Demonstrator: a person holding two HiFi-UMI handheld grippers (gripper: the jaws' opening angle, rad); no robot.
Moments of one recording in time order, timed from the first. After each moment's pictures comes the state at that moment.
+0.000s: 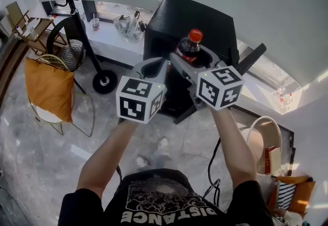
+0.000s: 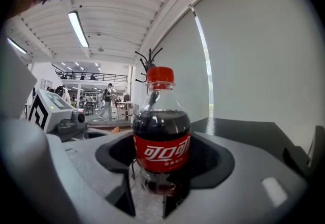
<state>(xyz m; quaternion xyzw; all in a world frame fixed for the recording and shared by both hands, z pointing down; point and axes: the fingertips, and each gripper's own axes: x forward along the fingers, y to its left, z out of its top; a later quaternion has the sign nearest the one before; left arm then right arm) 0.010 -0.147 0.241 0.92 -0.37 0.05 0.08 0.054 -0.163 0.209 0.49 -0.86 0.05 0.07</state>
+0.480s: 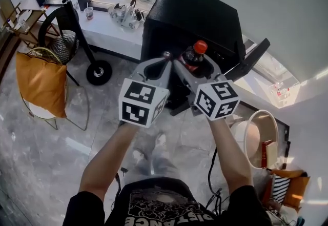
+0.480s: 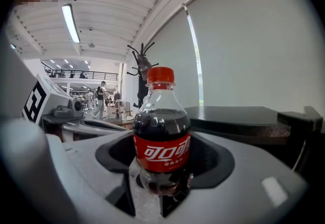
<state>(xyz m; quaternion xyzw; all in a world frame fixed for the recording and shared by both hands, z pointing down) 0.015 -0.154 0.283 0.93 -0.35 0.05 0.09 0.067 -0.163 0.275 0.54 -0.83 0.06 0.07</state>
